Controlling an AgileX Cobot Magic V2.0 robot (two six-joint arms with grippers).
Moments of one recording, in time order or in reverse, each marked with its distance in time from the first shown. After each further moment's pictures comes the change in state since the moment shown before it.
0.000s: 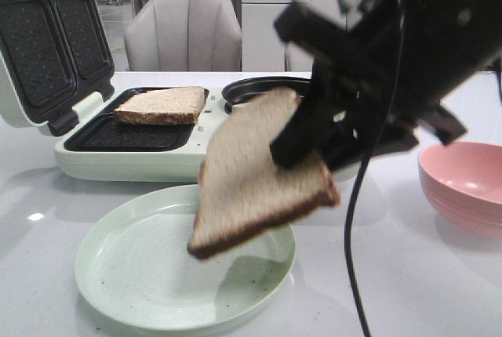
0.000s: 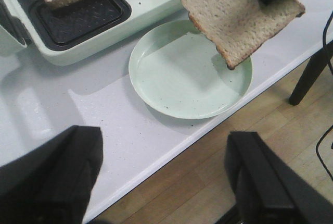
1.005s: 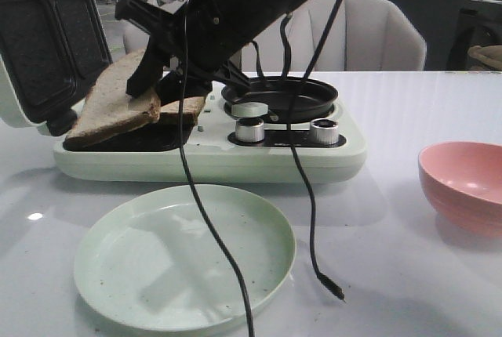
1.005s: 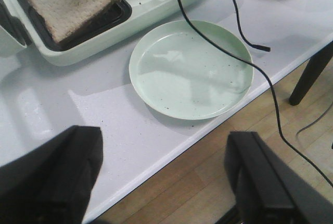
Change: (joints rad) left arm 0.000 0.000 0.000 0.000 0.000 0.000; right arm 0.081 0.732 -0.883 0.084 -0.007 -0.002
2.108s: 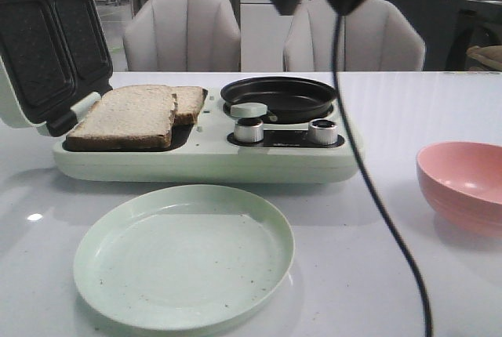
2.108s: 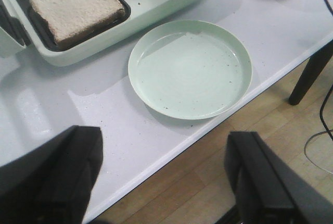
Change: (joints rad) left arm 0.000 0.000 0.000 0.000 0.000 0.000; right arm -0.023 -0.721 0.457 -0.887 0.174 0.402
